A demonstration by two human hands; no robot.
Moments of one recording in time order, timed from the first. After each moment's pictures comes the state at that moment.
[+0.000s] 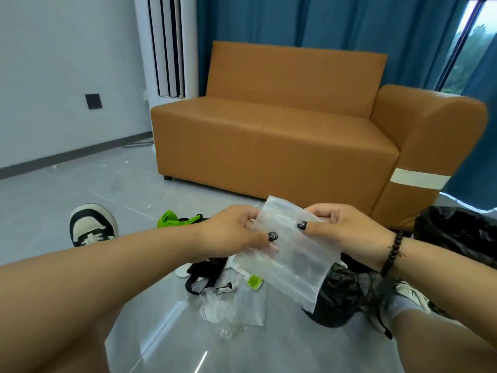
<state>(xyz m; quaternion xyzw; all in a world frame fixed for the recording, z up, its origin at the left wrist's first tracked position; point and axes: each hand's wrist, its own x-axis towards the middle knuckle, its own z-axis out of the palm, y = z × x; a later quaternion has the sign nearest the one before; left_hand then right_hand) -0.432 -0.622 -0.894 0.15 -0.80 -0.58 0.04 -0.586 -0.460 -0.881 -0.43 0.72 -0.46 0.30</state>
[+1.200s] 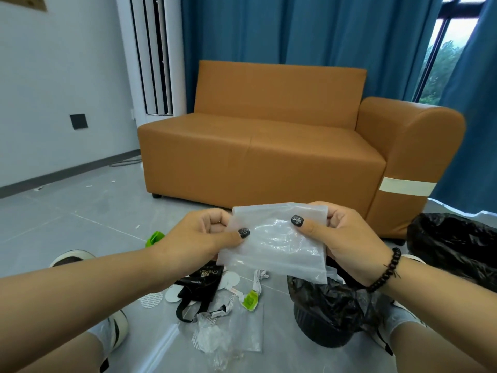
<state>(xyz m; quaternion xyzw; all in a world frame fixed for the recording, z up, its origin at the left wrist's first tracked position) -0.410 -0.633 -0.876 0.16 -0.73 -0.65 0.15 -0.578 -0.463 -0.874 -0.40 0.64 -0.61 0.25</state>
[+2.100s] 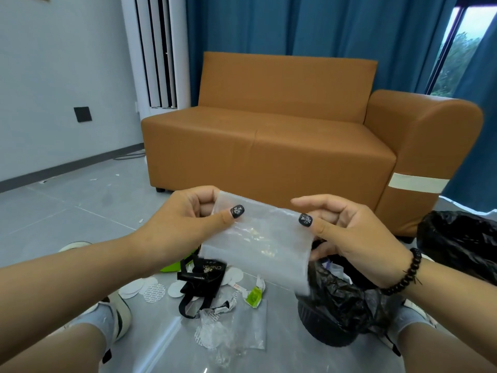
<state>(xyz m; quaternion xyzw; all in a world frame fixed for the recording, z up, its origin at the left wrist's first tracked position) -0.405 -0.644 -0.868 0.09 -0.73 -0.64 0.23 -0.574 -0.466 -0.870 -0.42 0.61 -0.61 0.27</state>
